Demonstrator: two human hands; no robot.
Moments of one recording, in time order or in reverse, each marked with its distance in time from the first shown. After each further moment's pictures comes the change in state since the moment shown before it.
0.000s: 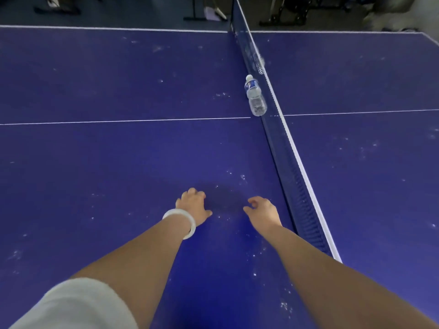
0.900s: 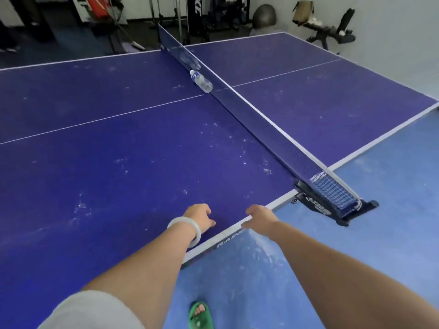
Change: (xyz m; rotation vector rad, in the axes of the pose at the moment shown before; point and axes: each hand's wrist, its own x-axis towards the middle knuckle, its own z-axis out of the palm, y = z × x) left_hand -0.310 -0.146 0.088 -0.072 -0.186 0.302; right_hand -0.377 0.051 0.167 -0.106 0.029 0.227
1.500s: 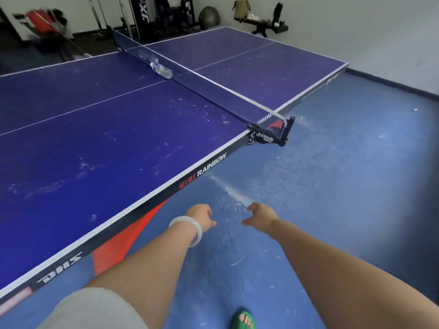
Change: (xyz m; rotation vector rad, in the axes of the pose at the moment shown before) left_hand -0.263 -0.051 0.140 0.149 -0.111 0.166; right_hand -0.295 0.104 0.157 0.248 0.111 0.142
